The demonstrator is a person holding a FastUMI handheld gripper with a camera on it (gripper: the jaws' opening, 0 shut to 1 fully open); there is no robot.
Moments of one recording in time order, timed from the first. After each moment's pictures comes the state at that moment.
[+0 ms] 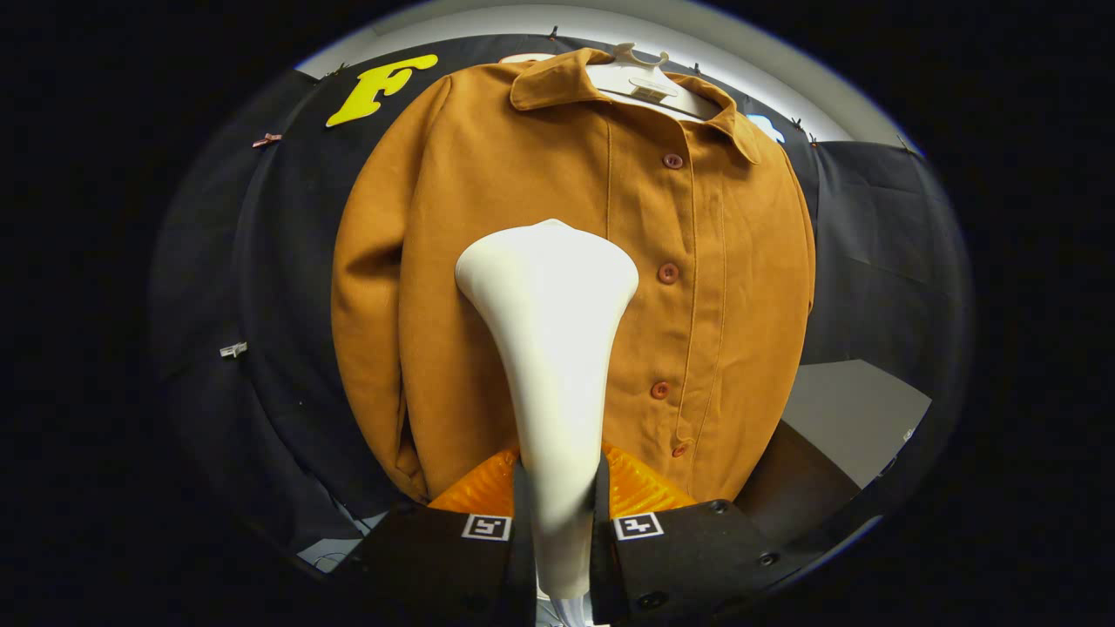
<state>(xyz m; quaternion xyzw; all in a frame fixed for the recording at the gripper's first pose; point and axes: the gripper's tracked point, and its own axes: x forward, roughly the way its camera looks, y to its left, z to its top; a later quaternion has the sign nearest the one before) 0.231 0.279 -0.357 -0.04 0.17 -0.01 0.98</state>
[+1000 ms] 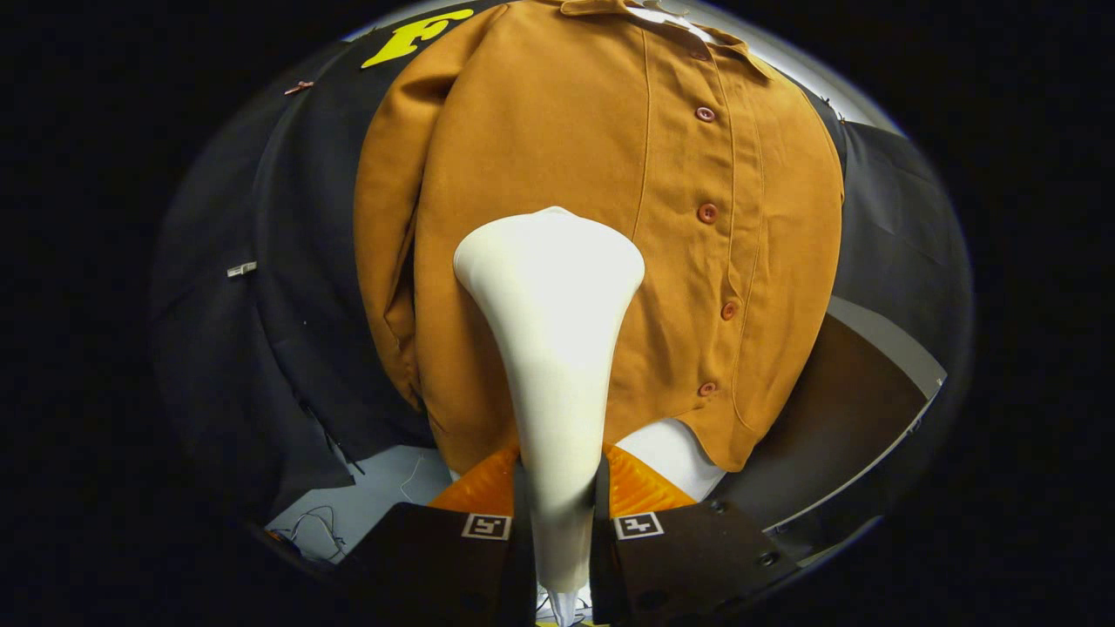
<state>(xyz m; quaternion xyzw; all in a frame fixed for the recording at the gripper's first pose) 0.180 0.277 -0.483 -0.08 0.27 0.02 0.96</state>
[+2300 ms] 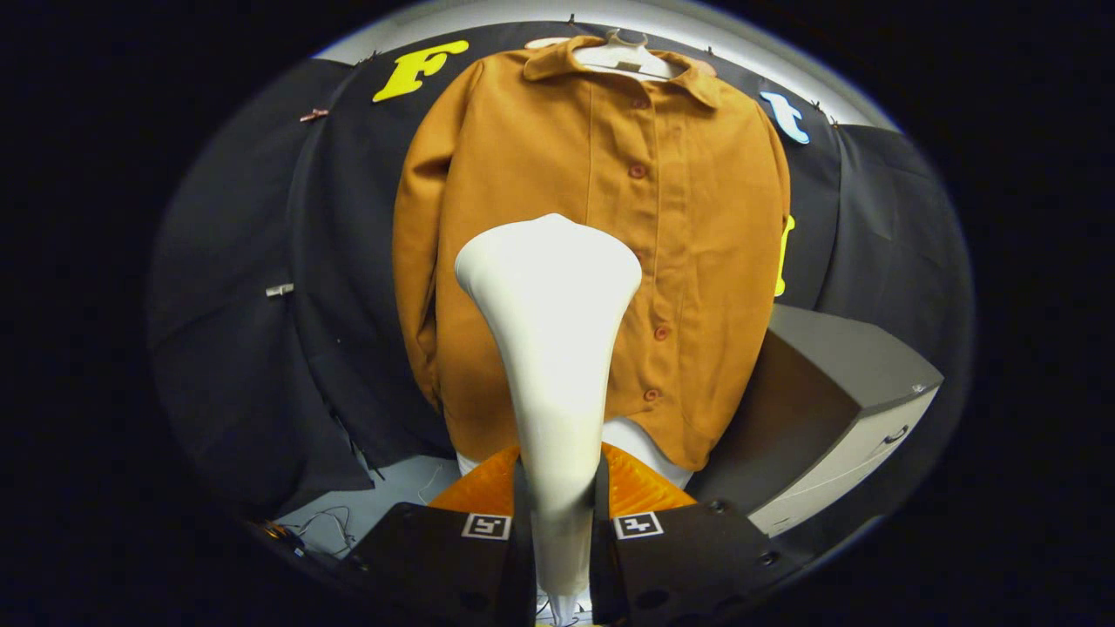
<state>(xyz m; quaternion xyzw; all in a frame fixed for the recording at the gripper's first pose) 0.124 0.232 -0.378 -0.04 0.21 0.06 0.98</state>
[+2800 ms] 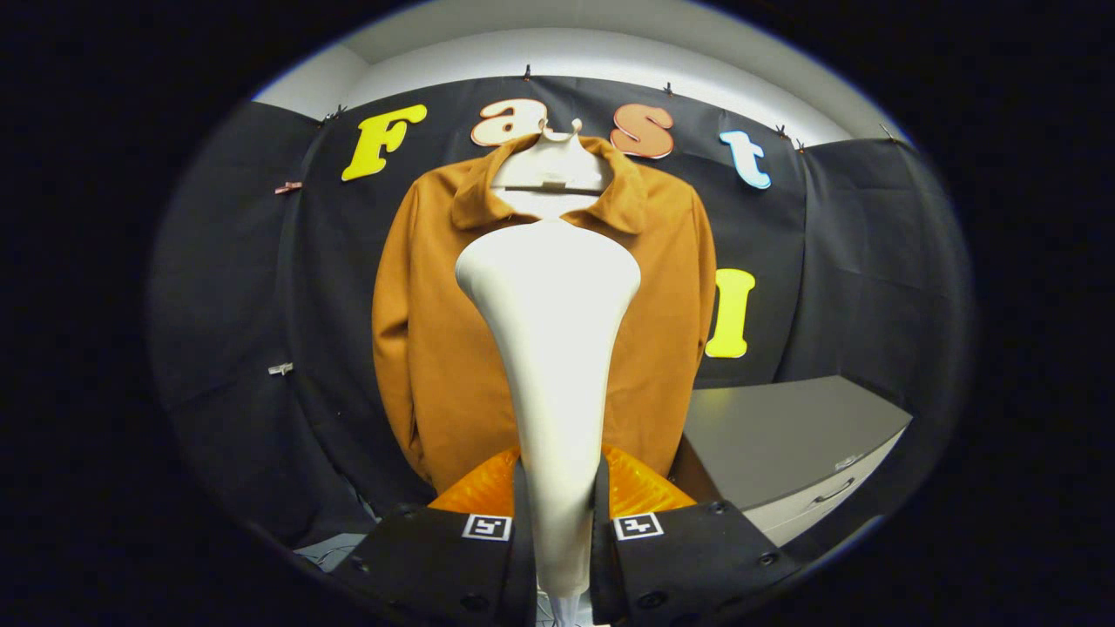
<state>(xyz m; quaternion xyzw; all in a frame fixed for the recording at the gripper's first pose) 0.134 0.166 -0.222 -0.01 0.13 0.03 0.99</state>
